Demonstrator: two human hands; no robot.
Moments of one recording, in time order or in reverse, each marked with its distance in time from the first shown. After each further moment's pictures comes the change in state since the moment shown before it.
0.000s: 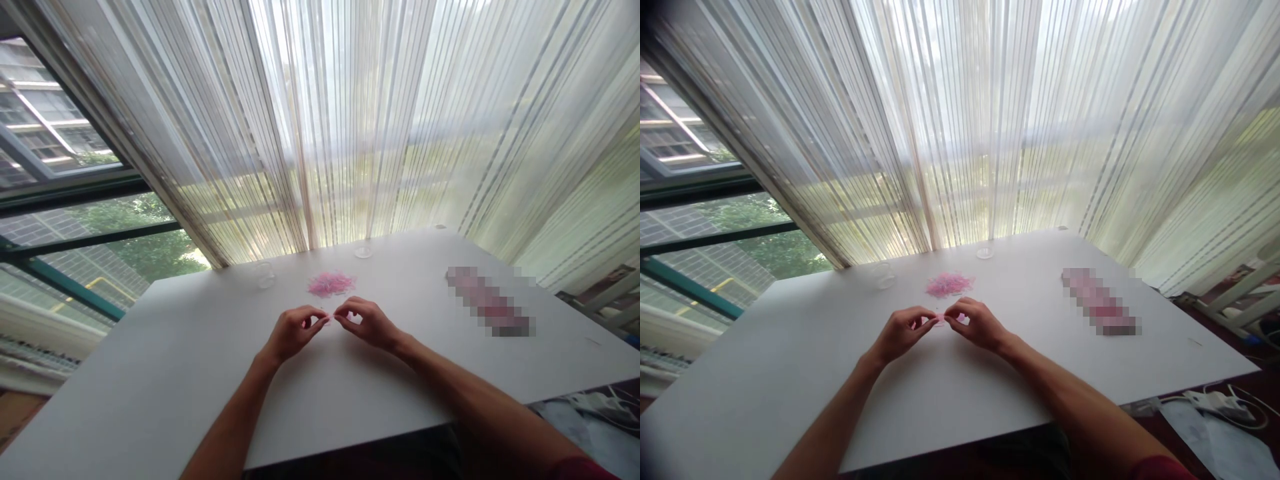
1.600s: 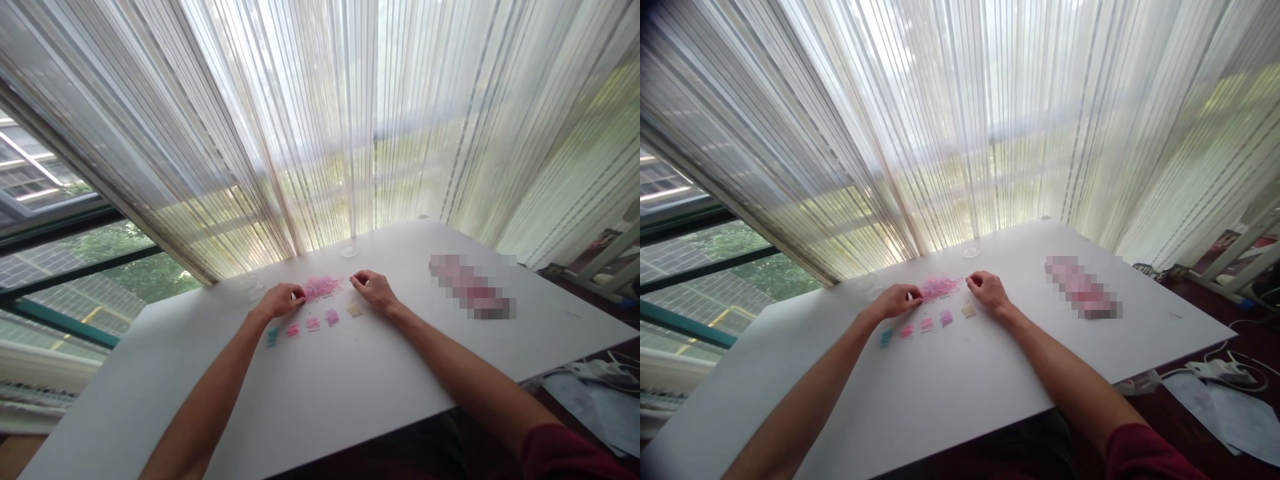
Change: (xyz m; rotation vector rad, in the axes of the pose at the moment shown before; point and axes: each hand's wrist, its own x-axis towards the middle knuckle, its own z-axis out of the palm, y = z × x) left_hand 0.087 -0.044 -0.028 0.433 -0.418 -0.184; right_hand 0.013 0.071 -0.034 -0.171 0.309 0.495
